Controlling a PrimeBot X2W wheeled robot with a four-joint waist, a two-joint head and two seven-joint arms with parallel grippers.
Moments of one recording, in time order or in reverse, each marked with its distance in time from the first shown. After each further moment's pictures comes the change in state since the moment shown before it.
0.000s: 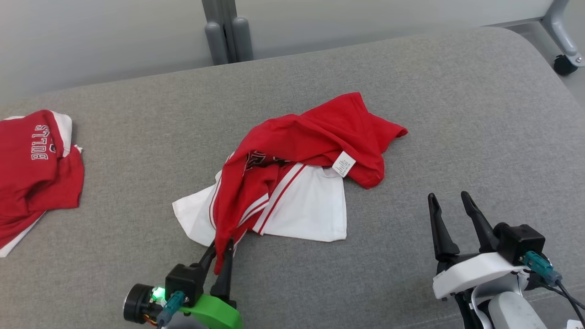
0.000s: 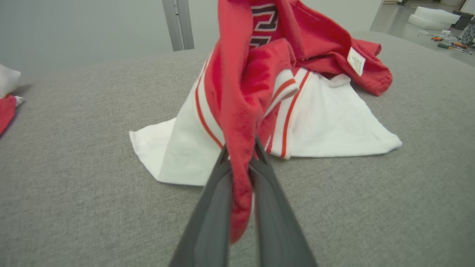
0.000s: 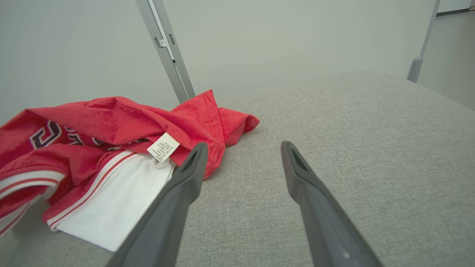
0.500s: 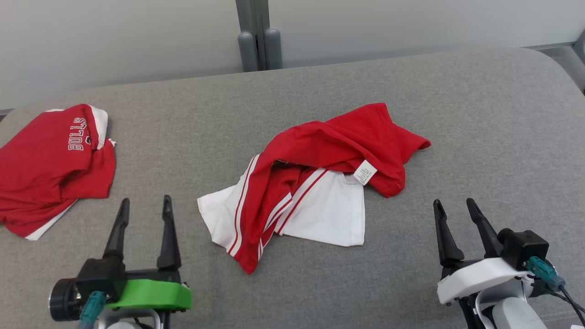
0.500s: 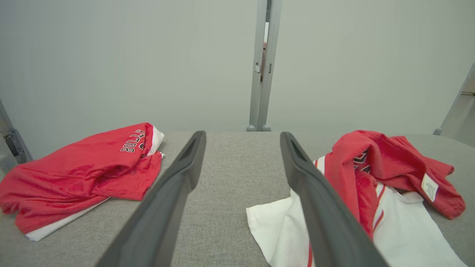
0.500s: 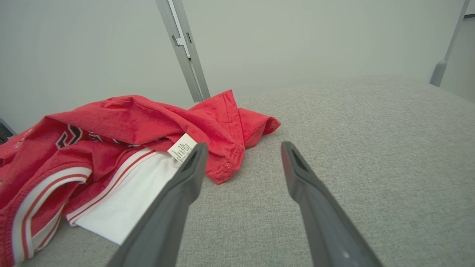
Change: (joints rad) left arm 0.076 -0.025 0.239 -0.314 -0.014 0.033 0.000; right arm 0.021 -0.005 -0.015 0.009 -0.003 0.000 0.000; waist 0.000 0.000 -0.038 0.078
